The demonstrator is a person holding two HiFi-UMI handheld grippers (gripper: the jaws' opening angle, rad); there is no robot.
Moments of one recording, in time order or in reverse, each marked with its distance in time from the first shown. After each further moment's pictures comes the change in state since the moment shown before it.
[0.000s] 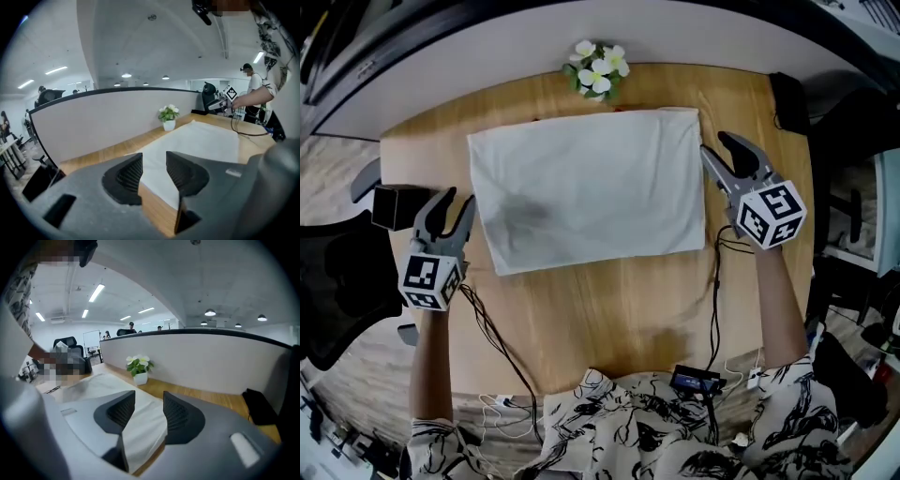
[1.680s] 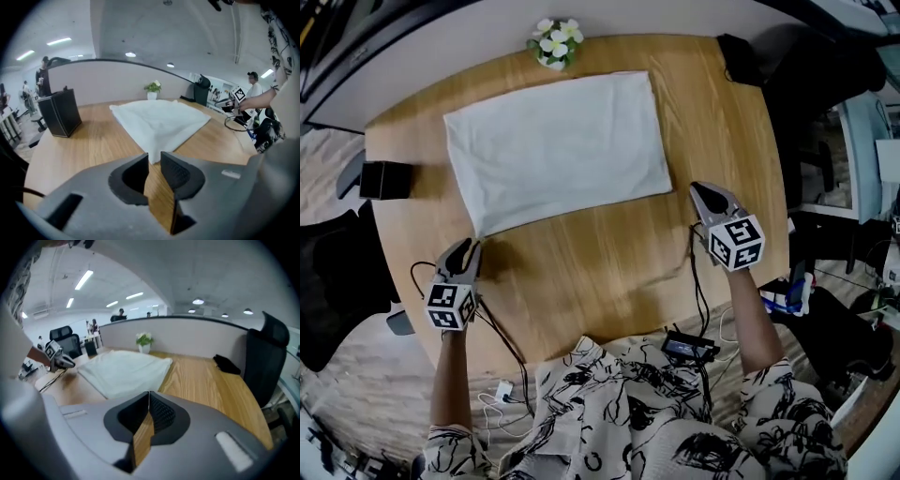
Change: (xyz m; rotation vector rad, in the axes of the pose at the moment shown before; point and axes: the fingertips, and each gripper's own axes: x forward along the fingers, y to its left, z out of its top) left arm -0.093 -0.108 -0.149 -0.176 0.192 -0.109; right arm -0.153 0.082 -0.136 0.087 0.182 -0.153
